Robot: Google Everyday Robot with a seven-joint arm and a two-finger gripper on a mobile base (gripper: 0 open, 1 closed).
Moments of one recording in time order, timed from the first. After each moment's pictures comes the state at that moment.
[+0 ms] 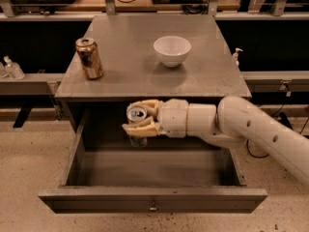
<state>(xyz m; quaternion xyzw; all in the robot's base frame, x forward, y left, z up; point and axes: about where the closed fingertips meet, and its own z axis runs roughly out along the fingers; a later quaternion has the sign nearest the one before) 0.531 0.044 0.821 -0.52 0.54 0.34 0.57</state>
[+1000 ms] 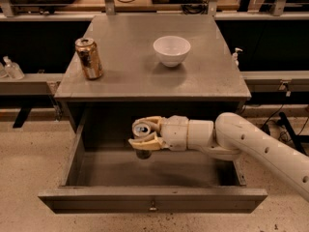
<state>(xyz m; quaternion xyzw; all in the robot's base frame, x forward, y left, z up) 0.532 0.036 0.747 -0.53 0.55 0.34 0.56</state>
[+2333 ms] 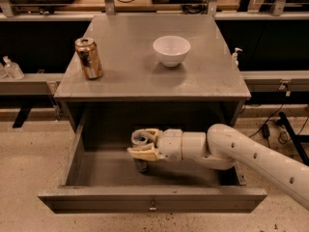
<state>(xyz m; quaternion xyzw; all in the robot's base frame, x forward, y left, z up) 0.524 0.046 0.686 -0.49 0.60 0.39 0.50</state>
